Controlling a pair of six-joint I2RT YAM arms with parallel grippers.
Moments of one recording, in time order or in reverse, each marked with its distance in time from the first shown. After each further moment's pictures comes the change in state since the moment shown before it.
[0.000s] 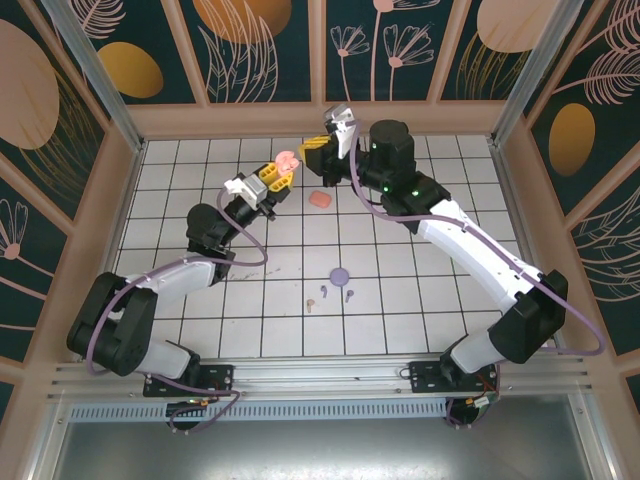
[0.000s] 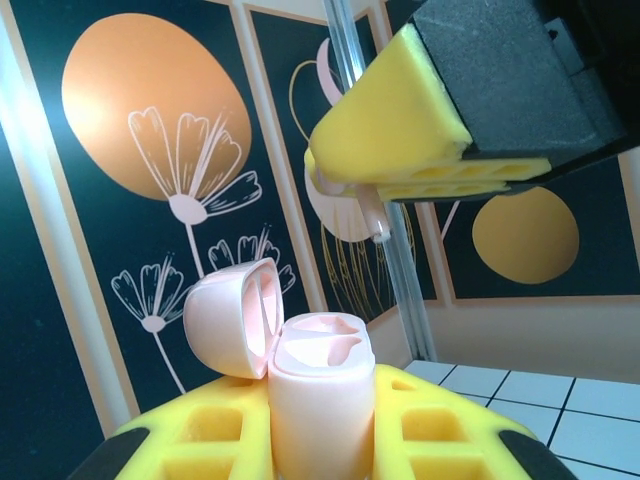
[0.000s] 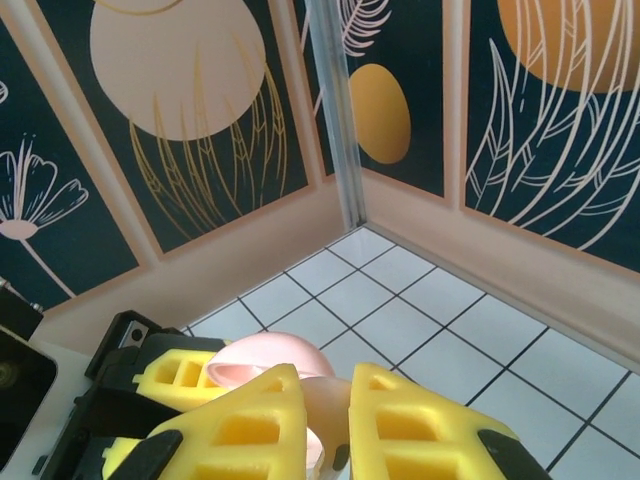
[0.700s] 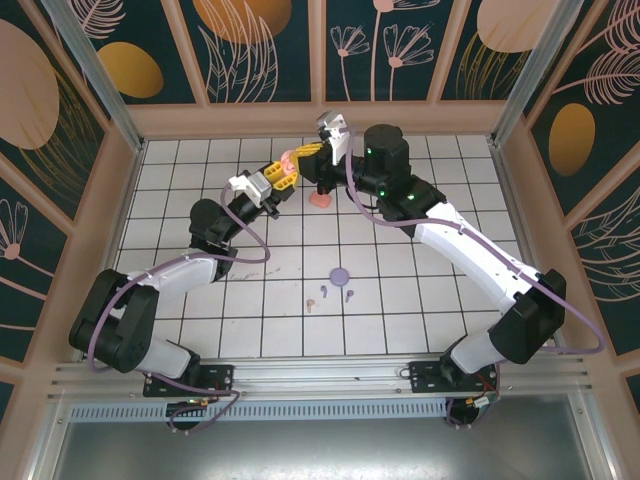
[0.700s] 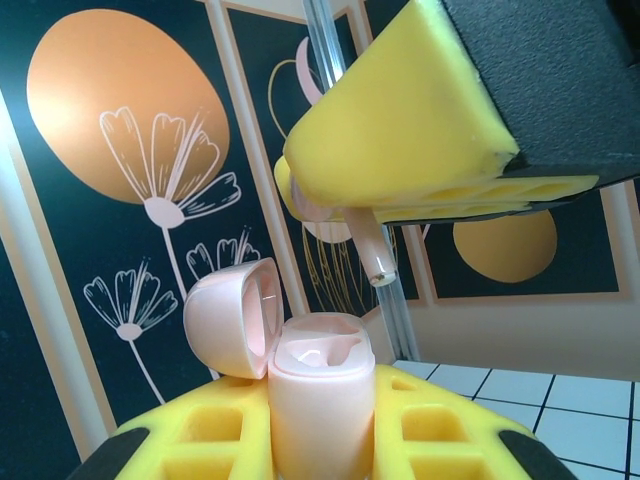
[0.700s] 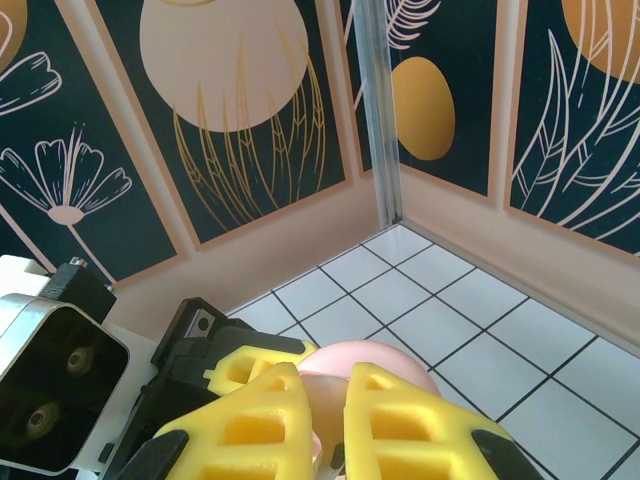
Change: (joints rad) left arm -0.008 0.017 0.035 -0.029 0.030 0.000; right arm 0.033 0.000 -0.013 0.017 -0.042 0.003
